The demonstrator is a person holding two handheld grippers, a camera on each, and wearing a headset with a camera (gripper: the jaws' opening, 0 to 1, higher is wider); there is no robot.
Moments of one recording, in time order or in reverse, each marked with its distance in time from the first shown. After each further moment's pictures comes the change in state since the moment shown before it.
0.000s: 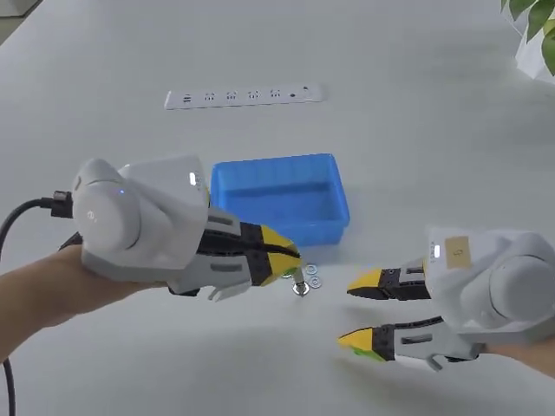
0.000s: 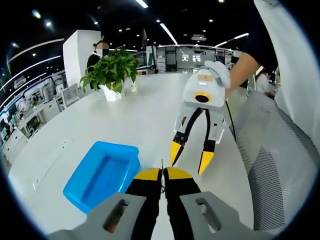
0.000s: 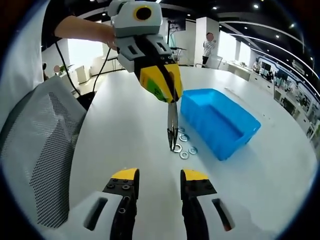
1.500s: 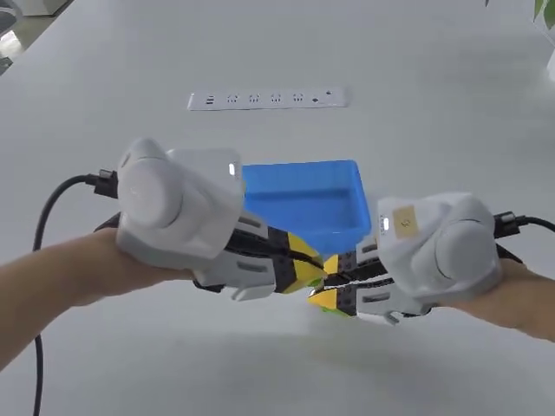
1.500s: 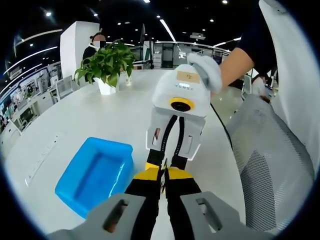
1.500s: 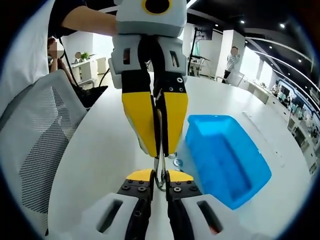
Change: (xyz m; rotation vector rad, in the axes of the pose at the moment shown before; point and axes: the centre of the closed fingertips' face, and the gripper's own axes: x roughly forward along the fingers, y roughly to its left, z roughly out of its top) left arm 0.007 -0.007 -0.002 -0.072 0.032 -0.067; right arm 0.038 -0.011 0.041 -0.207 -0.041 0.111
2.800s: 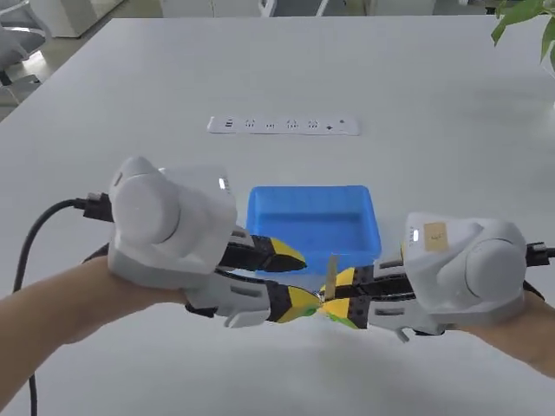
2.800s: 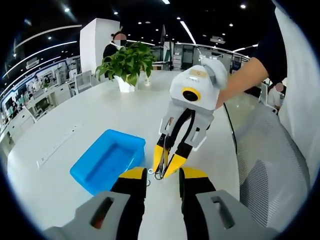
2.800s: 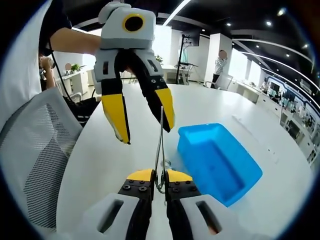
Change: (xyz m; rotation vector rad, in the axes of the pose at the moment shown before) left arm -0.040 0.000 -0.002 -0.056 -0.015 0.157; right arm -0.016 -0.006 0.023 0.078 -0.073 -0.074
